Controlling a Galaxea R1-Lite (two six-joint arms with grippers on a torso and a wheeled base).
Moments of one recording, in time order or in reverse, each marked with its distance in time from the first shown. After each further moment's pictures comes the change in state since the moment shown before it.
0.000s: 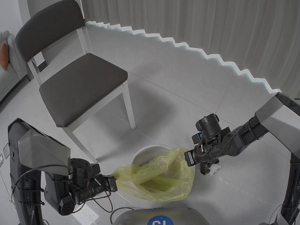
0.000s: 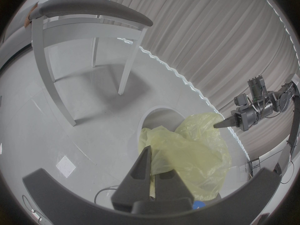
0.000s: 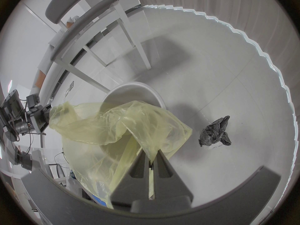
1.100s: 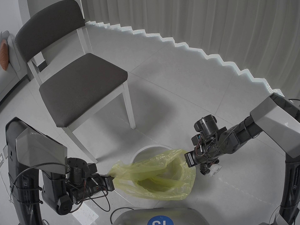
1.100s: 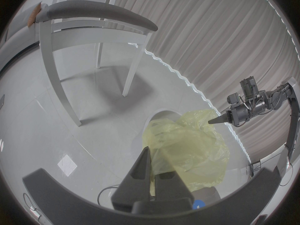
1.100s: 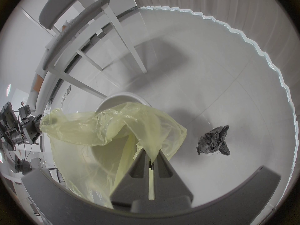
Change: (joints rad) left arm 0.025 -0.016 0.020 0.001 0.007 -0.003; right arm -0.019 0.057 -0.076 0.087 0.001 -0.016
